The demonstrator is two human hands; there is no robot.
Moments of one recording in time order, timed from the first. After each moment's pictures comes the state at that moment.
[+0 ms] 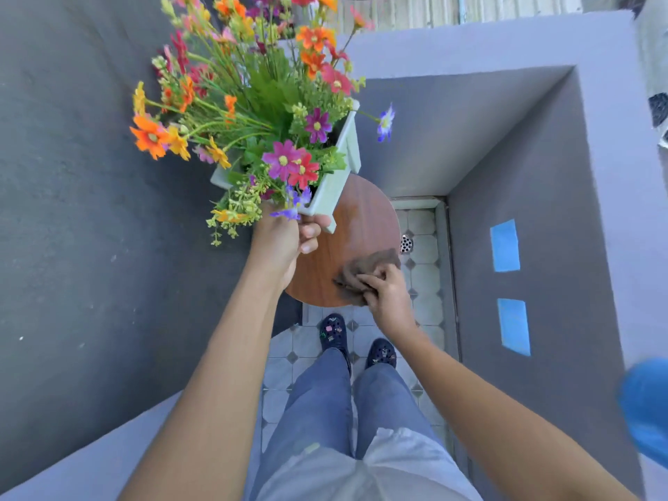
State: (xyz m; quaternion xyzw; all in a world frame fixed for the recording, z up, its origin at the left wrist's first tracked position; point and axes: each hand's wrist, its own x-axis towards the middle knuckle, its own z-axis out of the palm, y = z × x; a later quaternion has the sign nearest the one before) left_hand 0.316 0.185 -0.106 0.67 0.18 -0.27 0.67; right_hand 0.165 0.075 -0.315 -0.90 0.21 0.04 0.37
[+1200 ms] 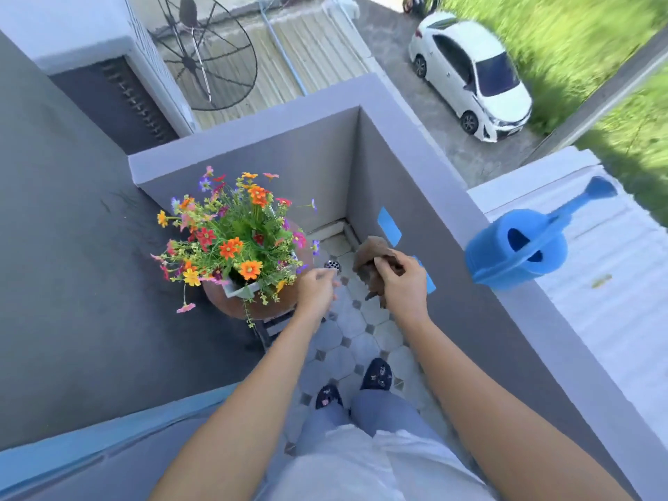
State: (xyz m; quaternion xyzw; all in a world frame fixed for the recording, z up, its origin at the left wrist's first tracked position) left_hand 0.152 0.152 -0.152 0.77 -0.03 -0.43 0.47; right_hand 0.028 0.060 -0.125 -0.64 0.53 -0.24 0.50
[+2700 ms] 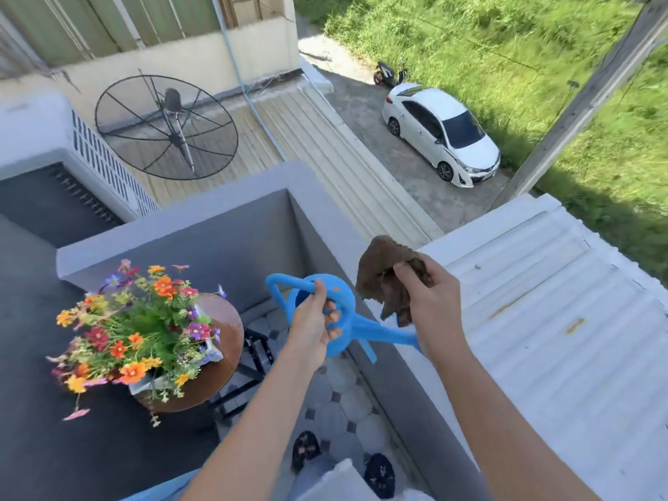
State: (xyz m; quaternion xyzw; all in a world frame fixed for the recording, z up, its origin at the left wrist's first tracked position) left_hand 0.057 -0.020 -0.054 0.59 0.06 -0.51 0.62; right_hand -0.081 -0.112 0.008 -0.56 0.45 -0.36 0.60
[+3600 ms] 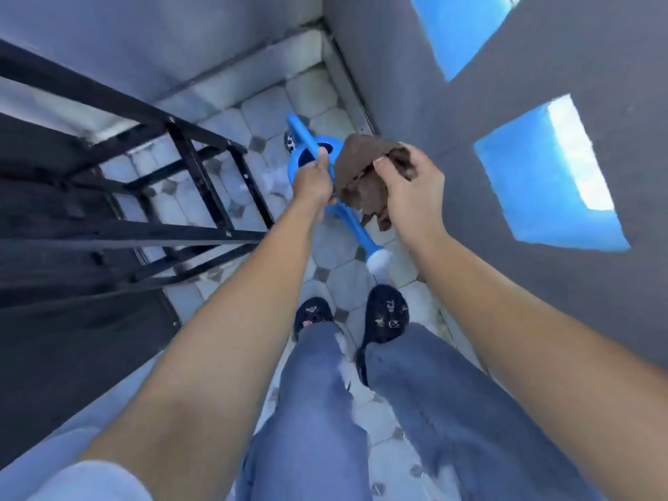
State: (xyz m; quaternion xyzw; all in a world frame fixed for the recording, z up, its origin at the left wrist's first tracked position) left_hand 0.180 -0.043 -0.703 0.79 0.05 -0.47 0.39; right_hand 0.058 -0.093 -0.618 -0.51 0.55 -0.23 0.62
